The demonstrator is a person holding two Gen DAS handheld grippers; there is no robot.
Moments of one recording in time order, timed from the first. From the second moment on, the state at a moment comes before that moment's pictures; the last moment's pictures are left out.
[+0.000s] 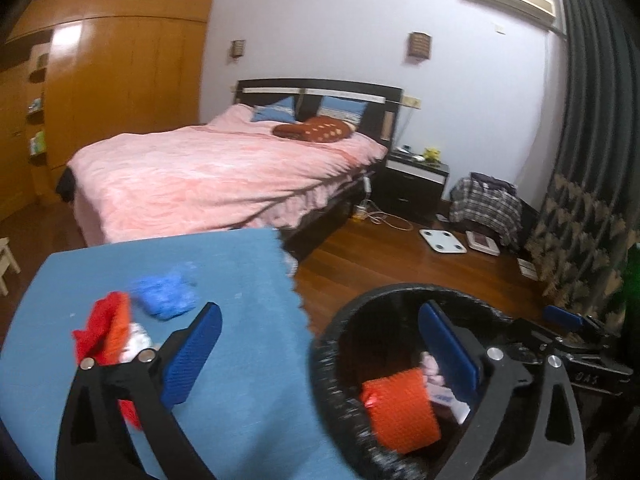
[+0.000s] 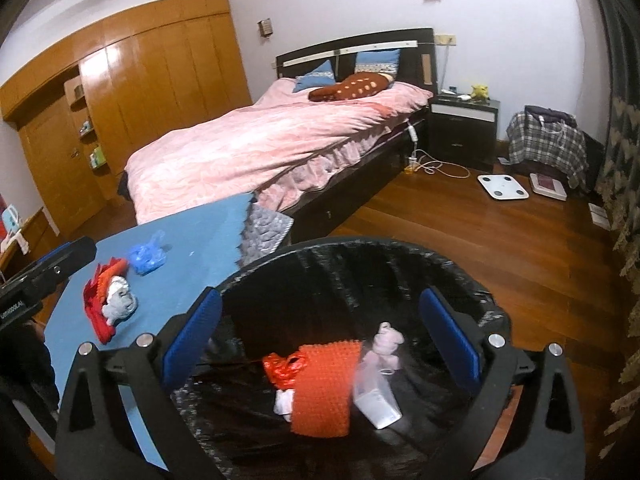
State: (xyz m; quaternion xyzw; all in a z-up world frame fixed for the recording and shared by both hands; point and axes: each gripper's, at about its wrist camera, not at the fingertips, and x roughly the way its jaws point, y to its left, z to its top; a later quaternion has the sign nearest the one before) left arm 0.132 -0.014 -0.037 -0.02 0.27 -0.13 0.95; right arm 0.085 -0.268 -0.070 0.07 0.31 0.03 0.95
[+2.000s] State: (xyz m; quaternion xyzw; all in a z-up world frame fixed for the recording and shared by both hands) left arm 0.137 0.234 -0.147 -0.04 0.34 0.11 0.93; right arm 0.211 0.045 -0.174 -0.05 0.42 0.22 0.88
